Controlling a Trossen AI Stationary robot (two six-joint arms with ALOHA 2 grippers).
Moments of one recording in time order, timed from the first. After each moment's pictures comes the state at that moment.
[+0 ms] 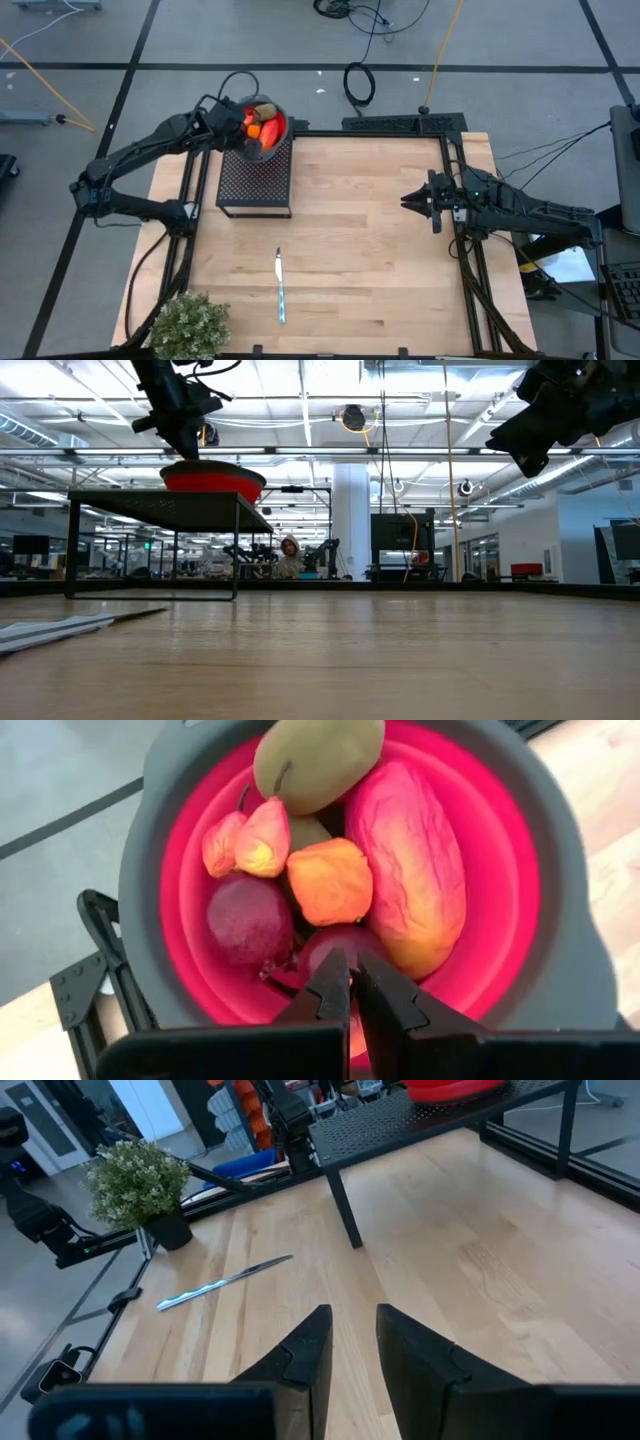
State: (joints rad) left arm 0.58 1.20 1.24 -0.97 -0.30 -0.34; right arm -0.24 0.35 0.37 -0.28 -0.23 0.27
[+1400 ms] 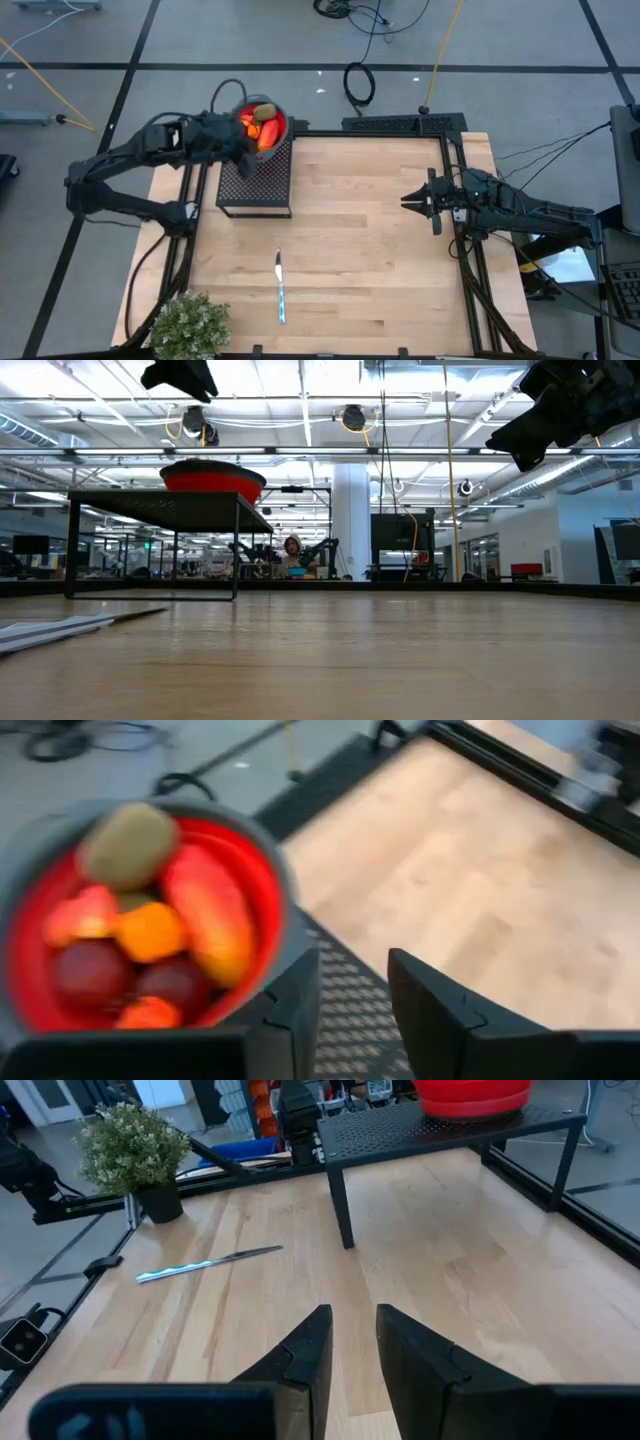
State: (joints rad) left arm 0.27 1.12 1.39 -0.99 -0.27 -0.38; right arm -0.24 0.35 0.37 -0.28 -0.23 0.12
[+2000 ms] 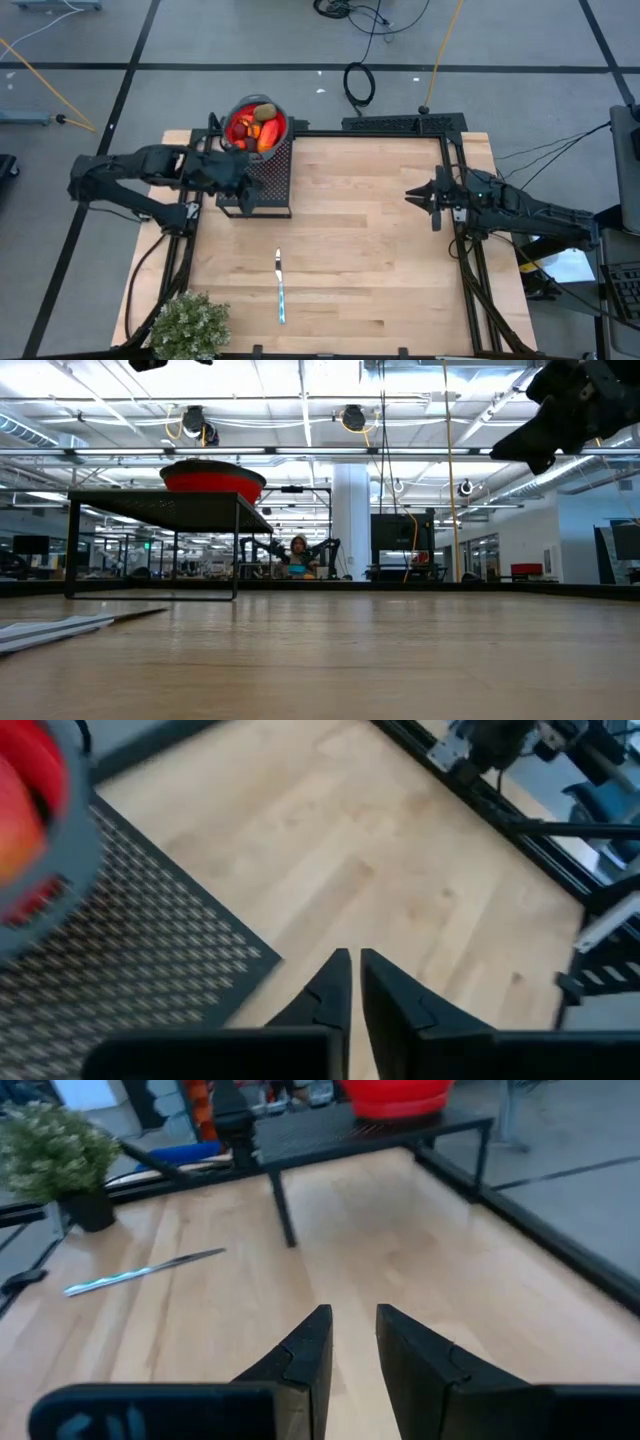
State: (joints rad) left arm -0.06 1.14 1.39 -0.99 -0.24 -0.73; right arm -0.24 0.28 0.37 -0.37 -0.09 0.13
